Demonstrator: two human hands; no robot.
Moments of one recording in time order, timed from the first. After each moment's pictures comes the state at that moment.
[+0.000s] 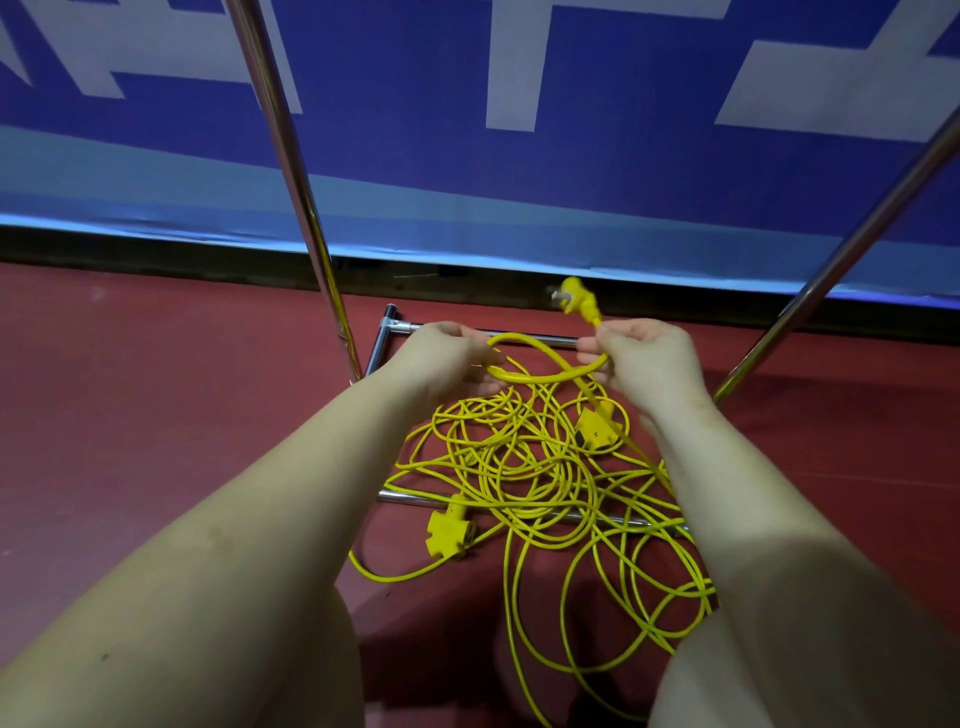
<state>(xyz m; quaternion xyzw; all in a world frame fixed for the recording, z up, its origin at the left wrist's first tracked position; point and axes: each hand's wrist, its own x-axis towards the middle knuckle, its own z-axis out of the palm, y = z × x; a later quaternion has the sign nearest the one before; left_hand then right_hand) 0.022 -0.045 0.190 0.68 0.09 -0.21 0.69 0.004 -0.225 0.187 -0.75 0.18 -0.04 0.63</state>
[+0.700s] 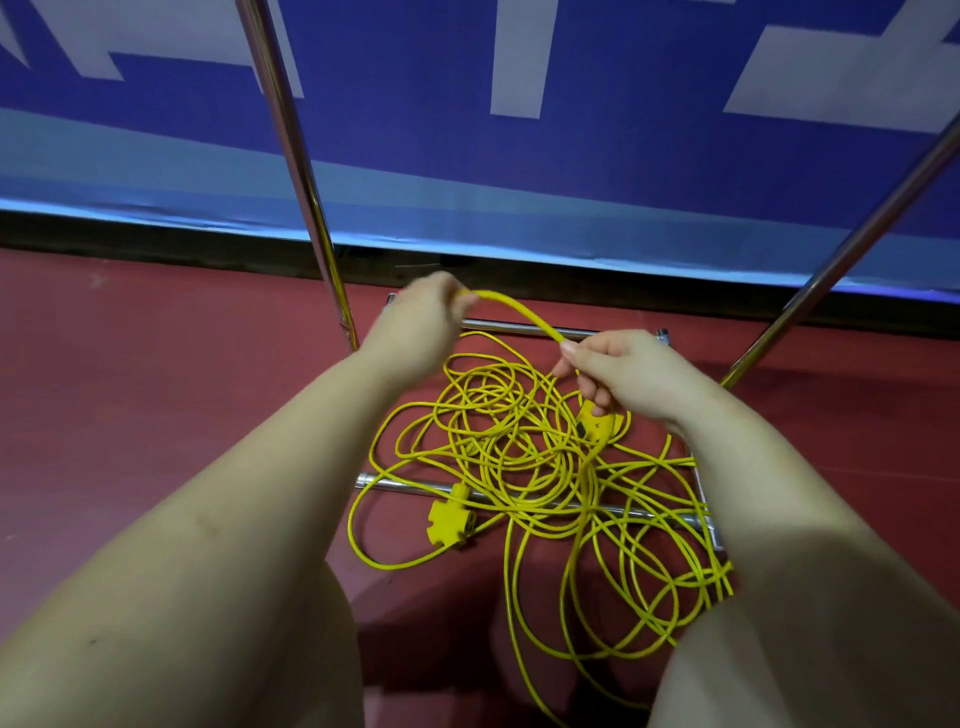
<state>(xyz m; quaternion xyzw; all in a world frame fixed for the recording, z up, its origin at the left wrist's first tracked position) 0.037 -0.022 0.189 0.94 -0.07 0.03 0.33 -0.006 -0.229 0.194 -0.84 0.02 0.14 0.52</state>
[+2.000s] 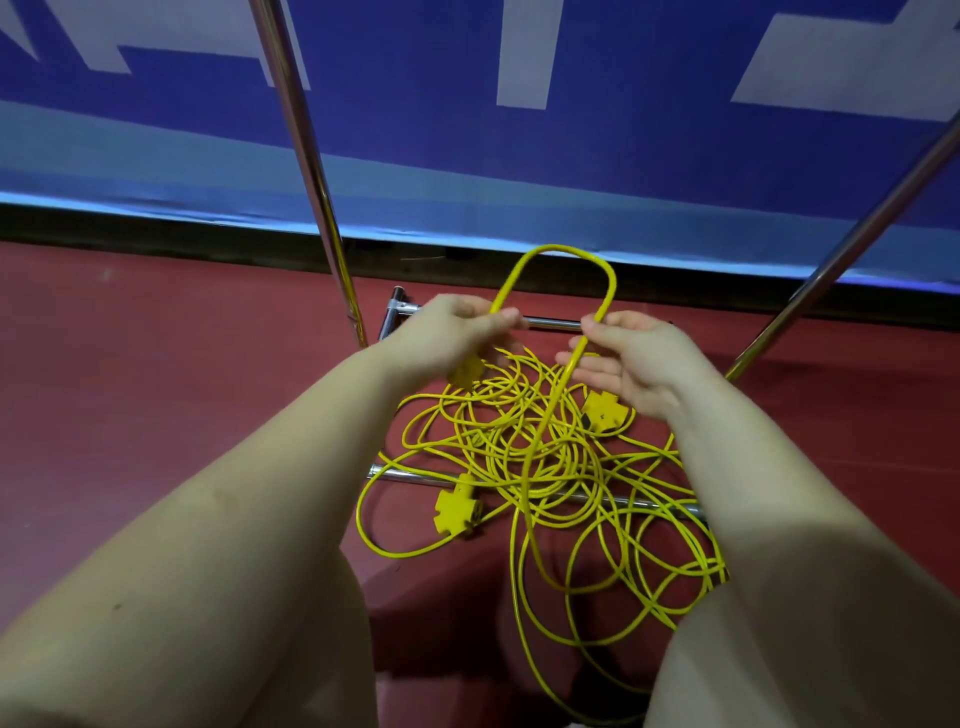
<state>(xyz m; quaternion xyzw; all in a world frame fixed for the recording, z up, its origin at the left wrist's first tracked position) 0.024 -0.028 0.183 0.78 -0.08 -0.21 0.59 -0.001 -0.221 0.191 -0.62 0.19 0.13 0.75</state>
